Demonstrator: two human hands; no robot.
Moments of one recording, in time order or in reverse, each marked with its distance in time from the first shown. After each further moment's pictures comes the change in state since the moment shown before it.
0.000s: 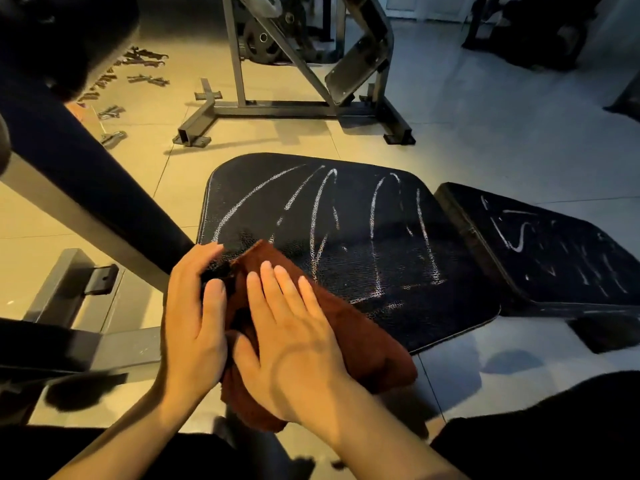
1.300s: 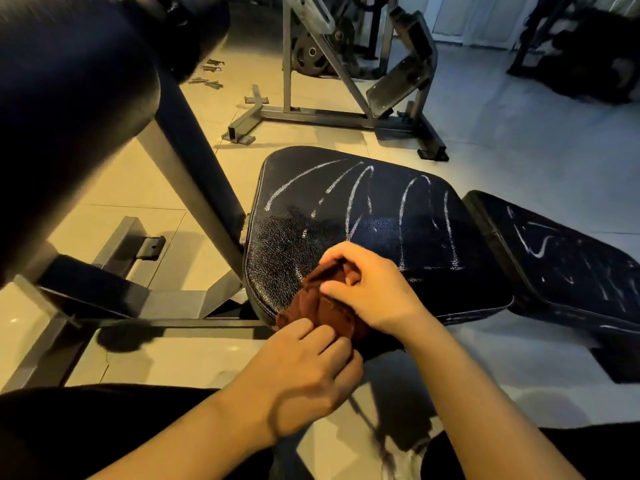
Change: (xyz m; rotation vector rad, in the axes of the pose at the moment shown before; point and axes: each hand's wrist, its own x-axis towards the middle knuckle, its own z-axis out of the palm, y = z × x) left_hand -0.074 0.079 -0.017 0.654 -0.445 0.952; right_hand -0.009 0.045 -0.060 0.604 -0.133 0.057
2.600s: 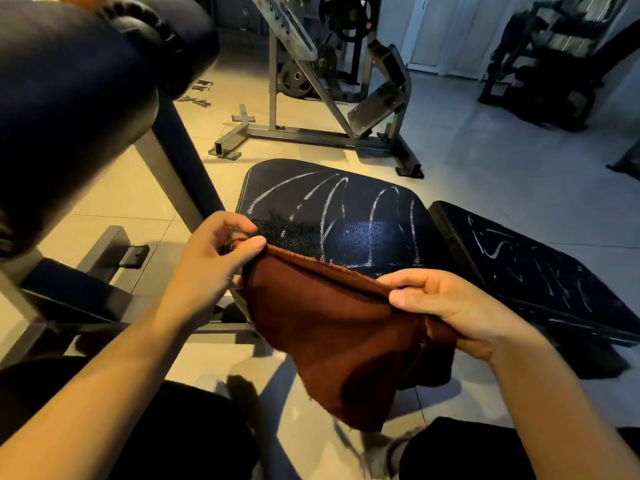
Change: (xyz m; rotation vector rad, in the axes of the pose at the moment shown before) left_hand 0.007 -0.060 -0.030 -1.272 0.457 -1.162; right_hand -0.083 0.011 -0.094 0.750 -0.232 0.364
